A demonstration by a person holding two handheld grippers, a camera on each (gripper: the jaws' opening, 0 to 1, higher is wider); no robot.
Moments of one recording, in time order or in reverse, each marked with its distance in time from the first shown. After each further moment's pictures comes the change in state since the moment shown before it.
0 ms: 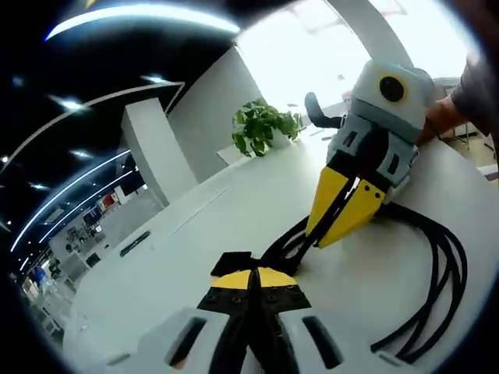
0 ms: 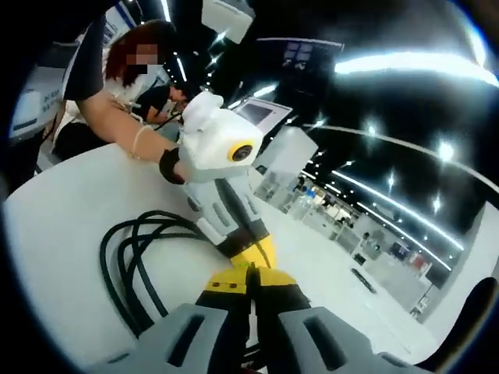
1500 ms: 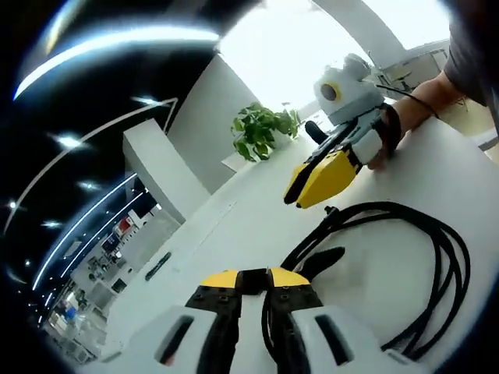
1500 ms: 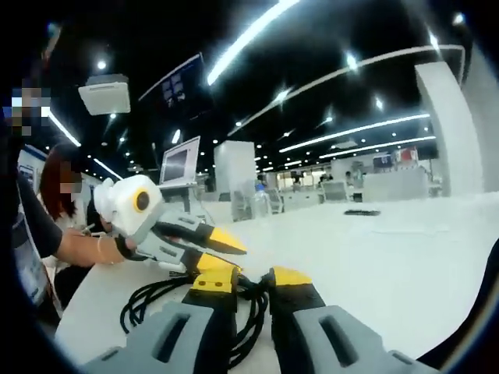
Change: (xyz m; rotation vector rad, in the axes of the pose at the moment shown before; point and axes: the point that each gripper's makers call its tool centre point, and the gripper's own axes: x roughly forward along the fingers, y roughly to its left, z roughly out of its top) left arm -0.007 0.009 0.020 0.172 0.001 0.077; right arm -0.038 -0.044 -0.014 0.704 -0.105 -0.126
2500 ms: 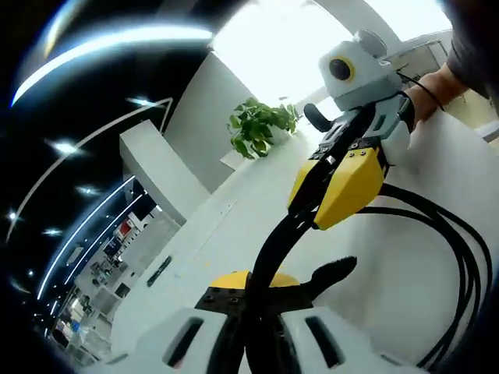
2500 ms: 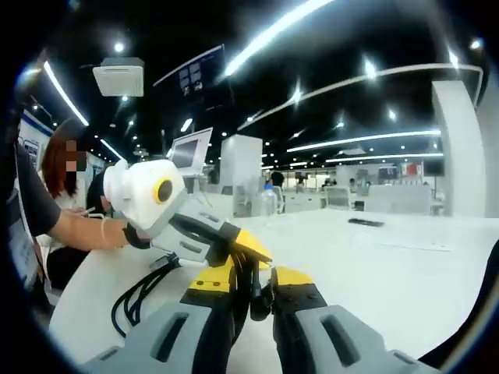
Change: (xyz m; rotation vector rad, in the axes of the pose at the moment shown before) left arm 0.017 0.000 0.009 0.042 0.018 -0.012; right arm 0.013 0.008 -0.003 -0.080 0.036 -0.049
